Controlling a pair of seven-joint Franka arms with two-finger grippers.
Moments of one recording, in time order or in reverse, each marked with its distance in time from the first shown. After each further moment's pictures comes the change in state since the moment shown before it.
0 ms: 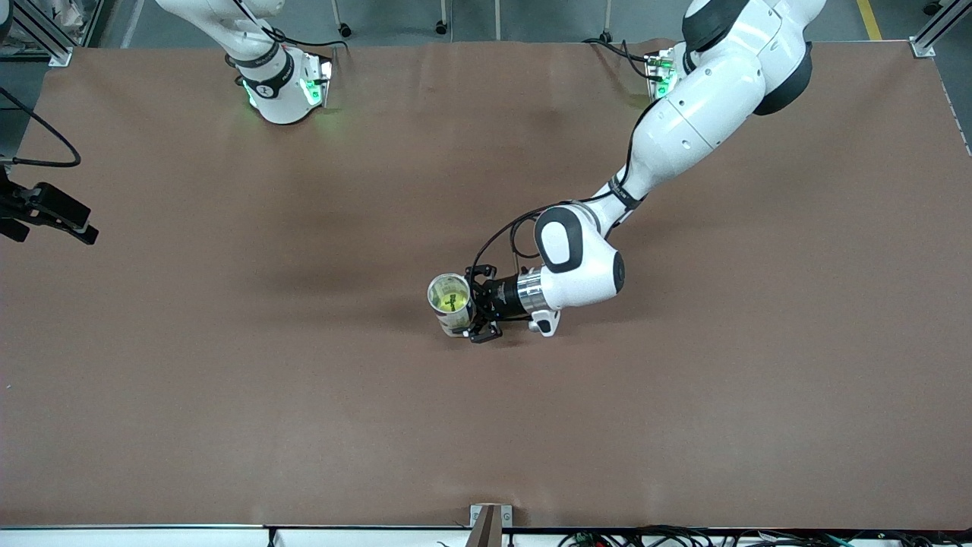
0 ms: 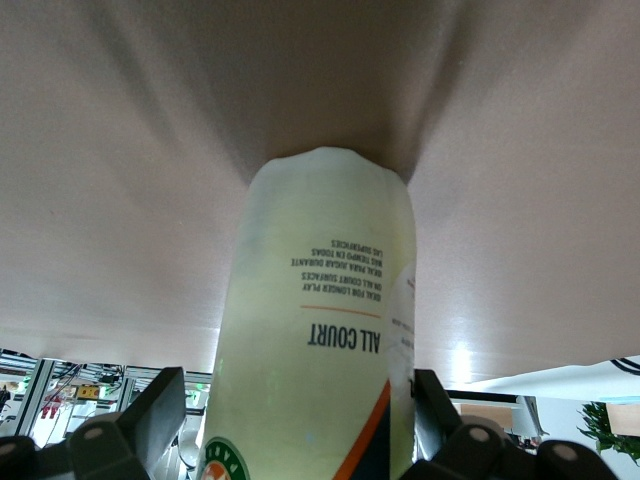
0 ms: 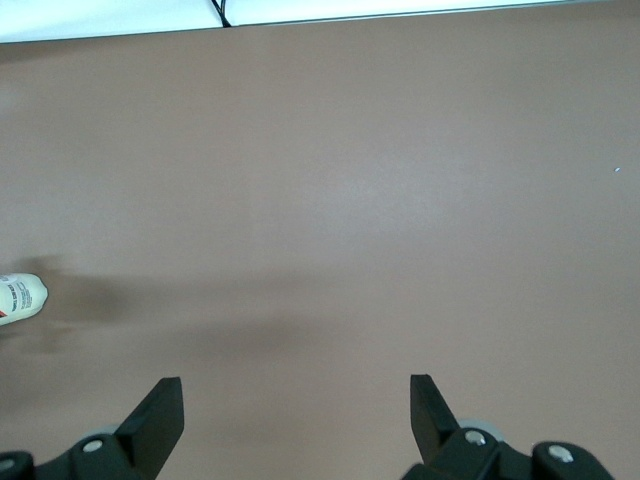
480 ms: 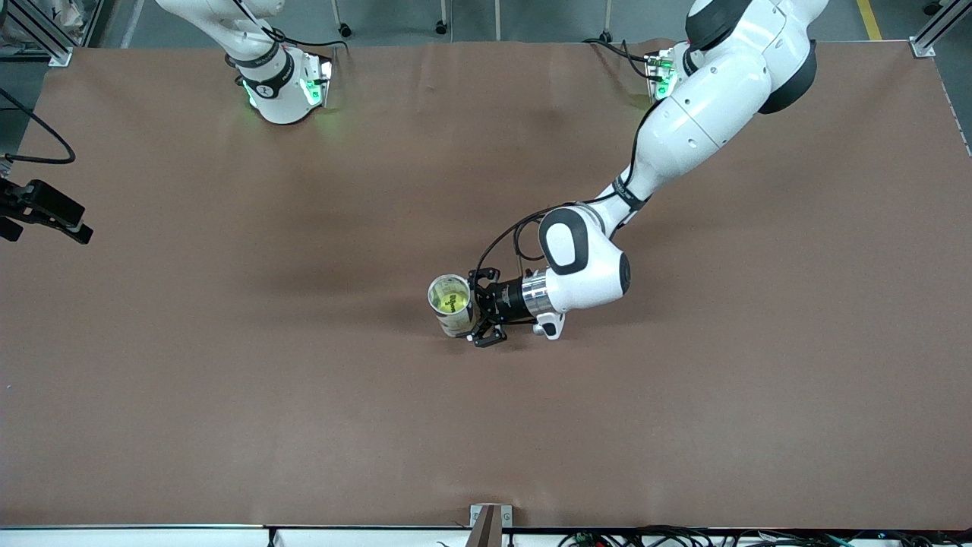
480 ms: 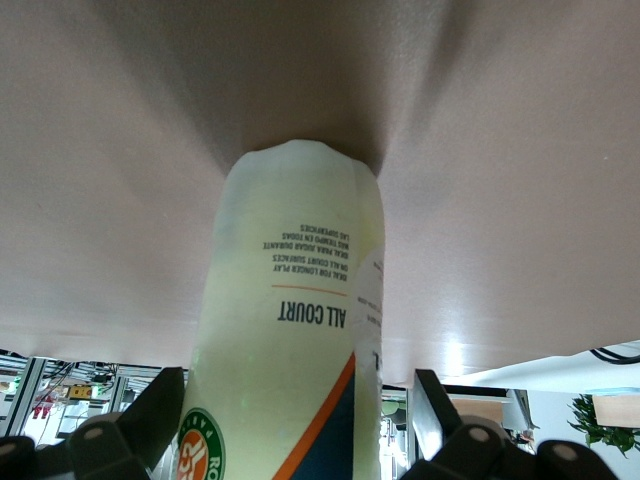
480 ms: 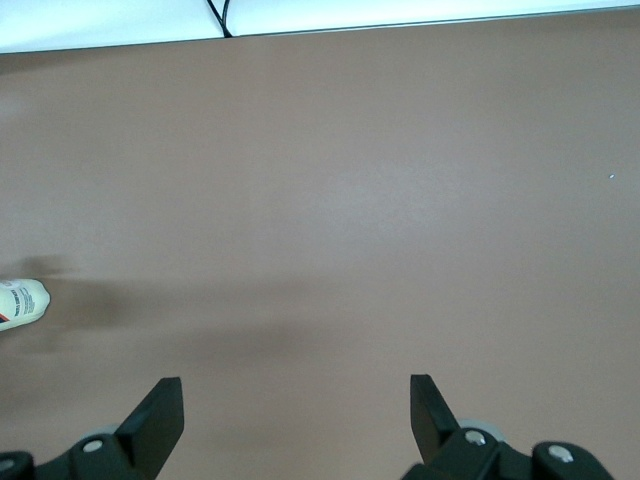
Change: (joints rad) left arm 0.016 -0.010 0.000 -0.001 0.000 0.000 0.002; right arm -0.001 0.000 -0.001 0.013 -0.001 0.000 0.000
